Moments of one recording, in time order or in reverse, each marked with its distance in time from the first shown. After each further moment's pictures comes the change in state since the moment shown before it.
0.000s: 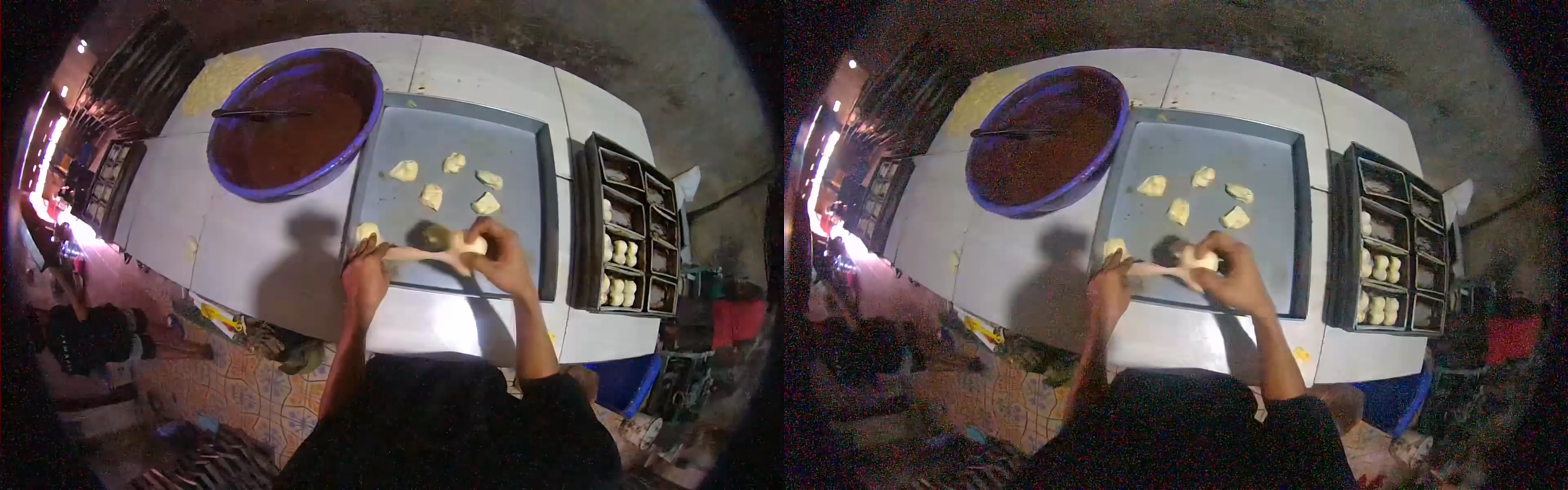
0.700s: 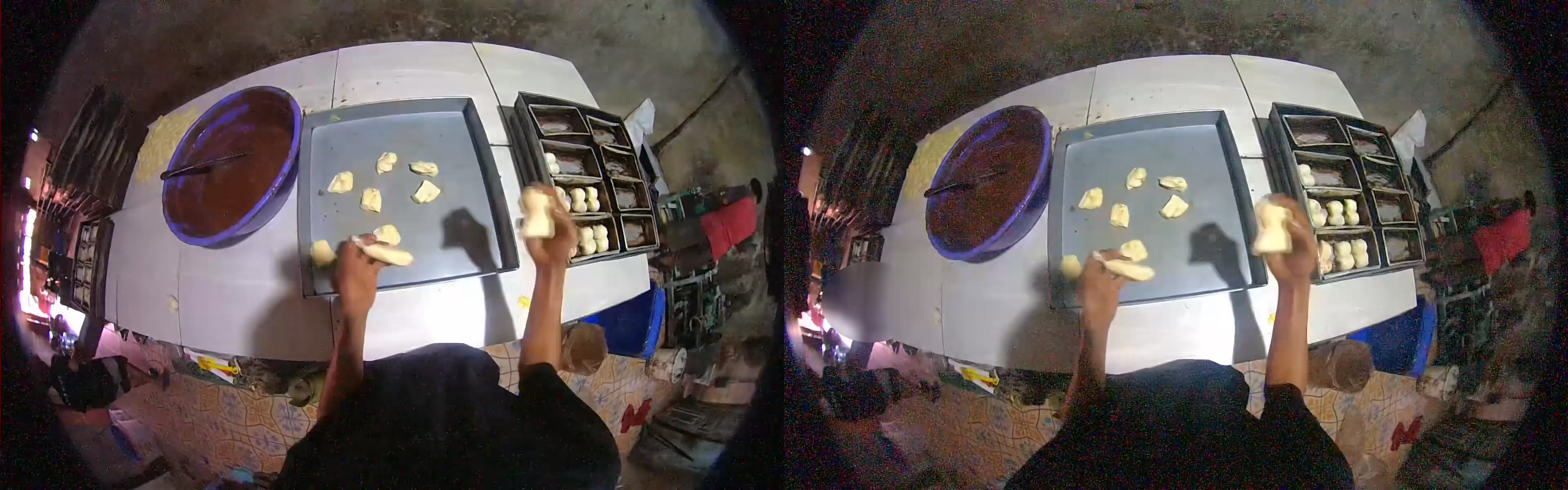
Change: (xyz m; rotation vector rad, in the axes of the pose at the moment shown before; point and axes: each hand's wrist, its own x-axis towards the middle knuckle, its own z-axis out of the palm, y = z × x) left_hand 0.014 0.053 0.045 -1.864 -0.177 -0.216; right_hand -0.083 0.001 -0.121 0.879 0.362 -0.291
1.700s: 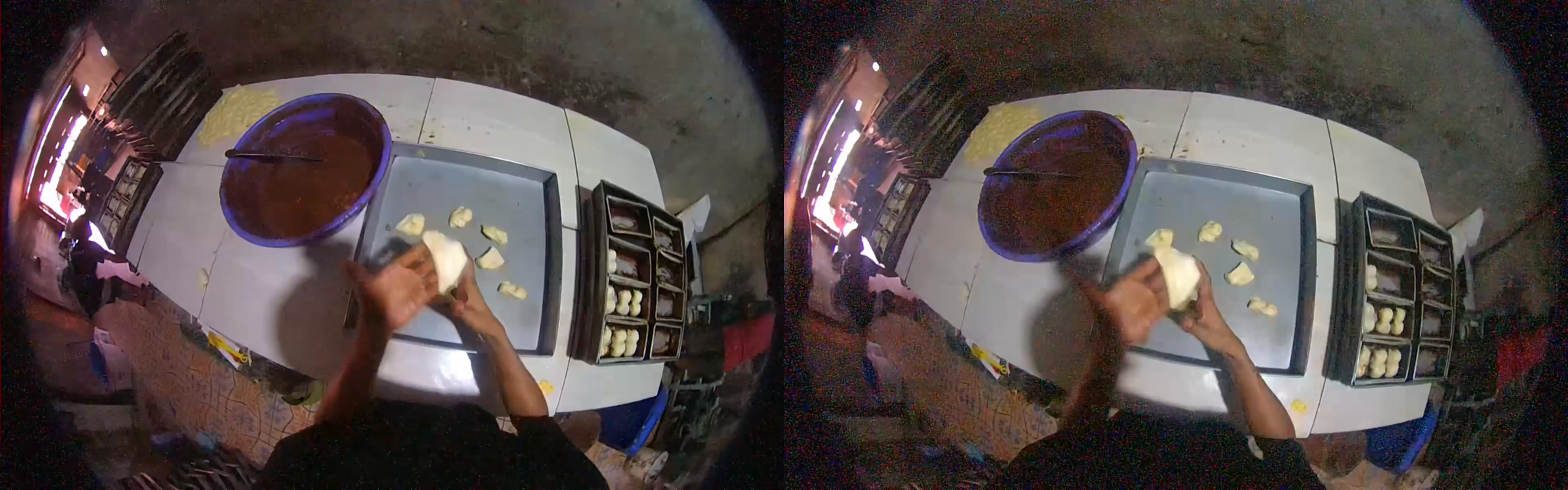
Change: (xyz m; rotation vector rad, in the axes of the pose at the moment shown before) left_hand 0.042 0.083 0.044 -0.527 -0.342 -0.232; right_hand 0.039 0.181 0.074 -0.477 -0.363 0.307
